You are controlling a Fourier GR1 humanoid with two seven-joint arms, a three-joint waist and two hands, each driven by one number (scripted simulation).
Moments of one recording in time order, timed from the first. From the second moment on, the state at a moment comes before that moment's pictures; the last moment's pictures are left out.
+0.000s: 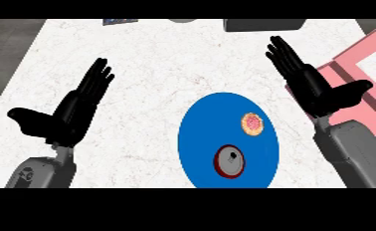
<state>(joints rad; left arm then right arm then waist) -0.16 0.31 -0.16 -1.58 0.32 0.07 0.05 -0.41 -0.47 0.30 -1.34 -0.47 0.03 -0.14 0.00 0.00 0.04</state>
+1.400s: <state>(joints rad) -0.11 0.27 -0.07 -1.62 0.26 0.25 0.17 -0.28 -0.97 0.31 -1.64 -0.19 0.30 -0.01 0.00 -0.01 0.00</state>
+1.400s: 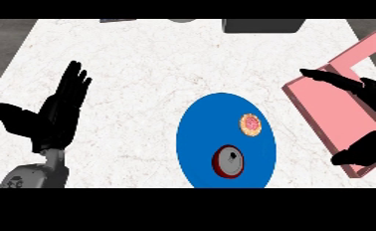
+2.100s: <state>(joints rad) -0.11 0.25 -0.03 -1.65 0.24 0.21 0.18 -0.32 -0.80 0.31 -1.98 -0.29 0.39 0.49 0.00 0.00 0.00</state>
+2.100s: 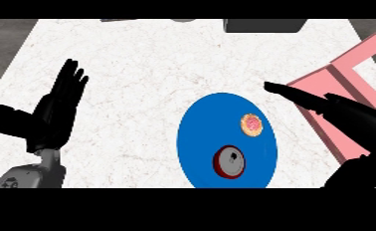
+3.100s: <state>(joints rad) -0.12 0.19 0.01 -1.65 0.18 0.17 0.21 -0.25 -0.44 0.36 -1.99 0.03 0.46 0.66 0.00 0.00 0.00</state>
